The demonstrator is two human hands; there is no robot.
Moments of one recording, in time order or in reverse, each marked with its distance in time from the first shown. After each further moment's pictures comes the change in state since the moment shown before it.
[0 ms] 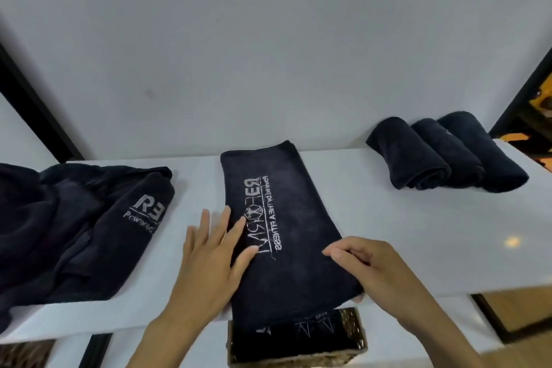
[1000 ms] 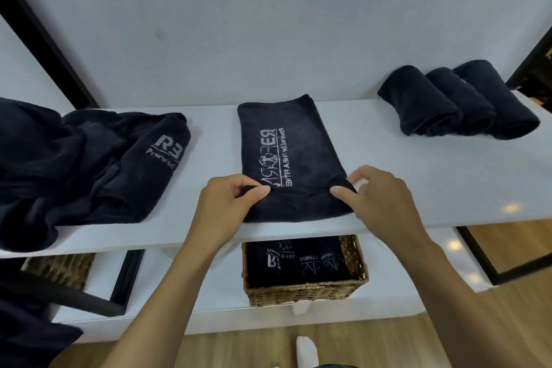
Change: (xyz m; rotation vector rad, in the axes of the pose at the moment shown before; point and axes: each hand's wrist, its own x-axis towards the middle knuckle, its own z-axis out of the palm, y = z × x) left_hand -0.027 0.020 -0.019 -0.820 0.121 -0.240; right_hand 0.003 0.010 0.023 -0.520 0.339 -0.112
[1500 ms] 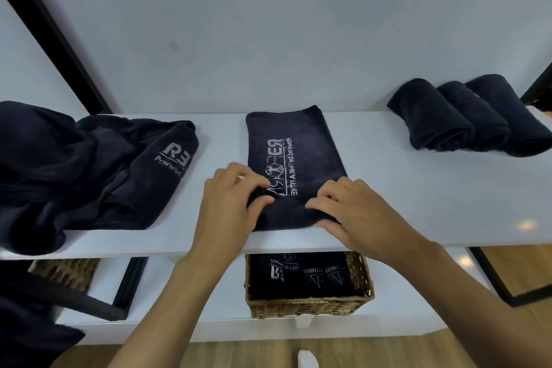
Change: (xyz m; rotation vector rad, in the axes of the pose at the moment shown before) left_hand 0.006 -0.003 0.000 0.566 0.213 0.489; right_hand 0.018 0.001 0.013 -0.452 -0.091 -0.854
